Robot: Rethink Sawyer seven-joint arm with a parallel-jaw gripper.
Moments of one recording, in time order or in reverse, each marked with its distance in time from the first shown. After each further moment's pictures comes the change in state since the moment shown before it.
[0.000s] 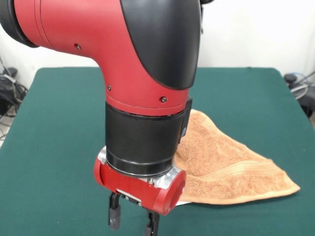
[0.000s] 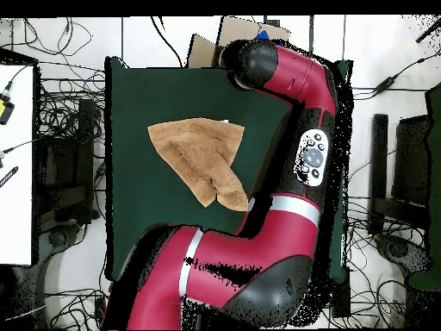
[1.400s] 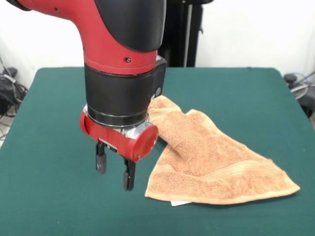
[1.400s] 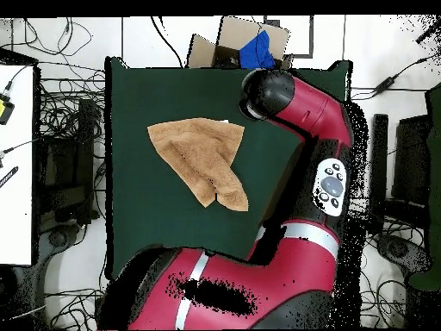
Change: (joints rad) arm -0.019 -0.176 0.000 0.357 0.000 -0.063 0.000
